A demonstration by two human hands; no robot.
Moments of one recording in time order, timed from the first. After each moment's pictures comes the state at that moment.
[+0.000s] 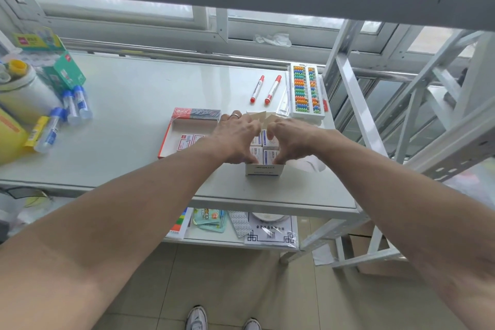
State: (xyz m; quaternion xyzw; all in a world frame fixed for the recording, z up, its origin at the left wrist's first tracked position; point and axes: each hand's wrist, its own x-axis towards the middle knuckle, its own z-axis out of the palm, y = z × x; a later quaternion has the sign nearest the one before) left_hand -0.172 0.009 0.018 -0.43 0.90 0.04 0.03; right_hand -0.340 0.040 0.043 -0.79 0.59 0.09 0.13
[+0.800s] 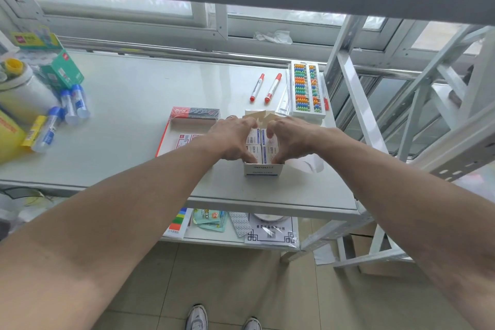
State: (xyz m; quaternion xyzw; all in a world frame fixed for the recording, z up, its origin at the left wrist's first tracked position) left_hand -0.170 0.001 0.016 -0.49 0.86 0.18 0.02; right_hand -0.346 0.035 0.039 -0.80 0.58 0.07 0.14
